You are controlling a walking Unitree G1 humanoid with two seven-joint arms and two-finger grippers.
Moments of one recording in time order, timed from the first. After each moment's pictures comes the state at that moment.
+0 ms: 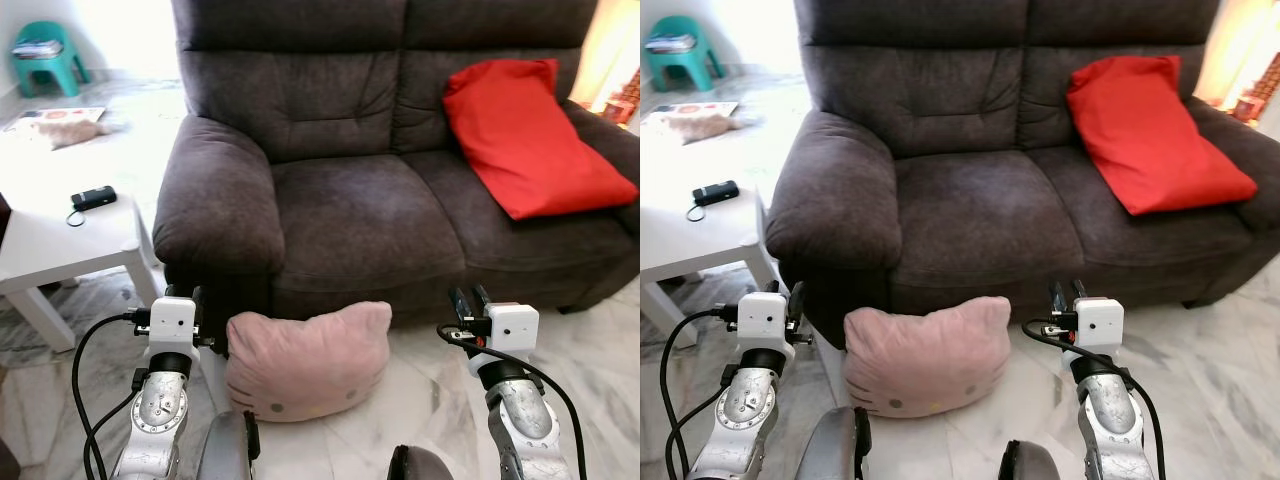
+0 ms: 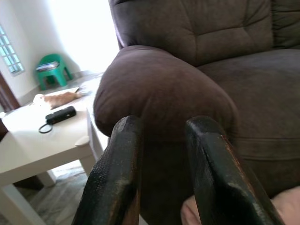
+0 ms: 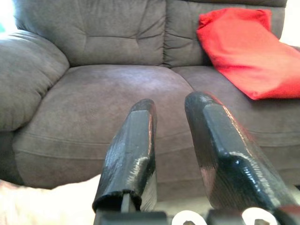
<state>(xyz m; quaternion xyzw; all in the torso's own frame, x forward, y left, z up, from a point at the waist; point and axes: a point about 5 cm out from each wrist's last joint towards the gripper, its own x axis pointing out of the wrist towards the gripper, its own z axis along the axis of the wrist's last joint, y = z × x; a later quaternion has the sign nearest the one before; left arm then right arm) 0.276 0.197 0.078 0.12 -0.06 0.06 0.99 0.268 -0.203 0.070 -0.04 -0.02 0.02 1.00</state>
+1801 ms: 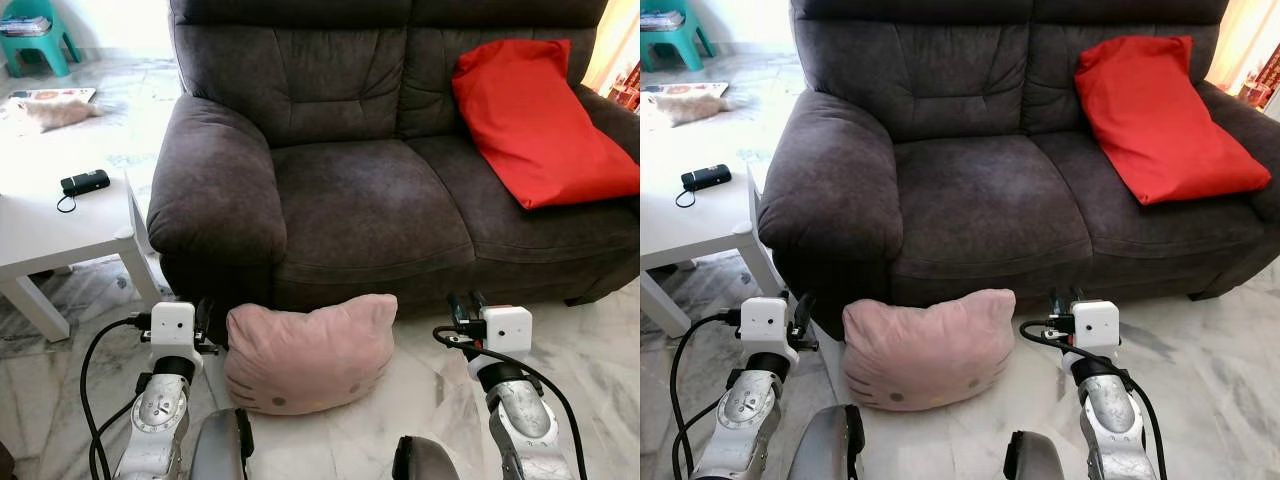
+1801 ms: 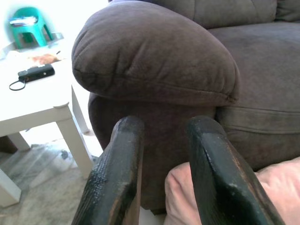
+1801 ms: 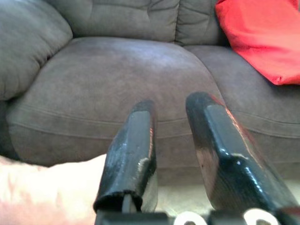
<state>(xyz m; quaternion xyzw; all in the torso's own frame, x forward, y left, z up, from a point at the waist) 0.277 0.193 0.065 0.06 -0.01 0.03 1.00 0.269 -0.207 0.059 -0.07 0.01 0.02 1.00</state>
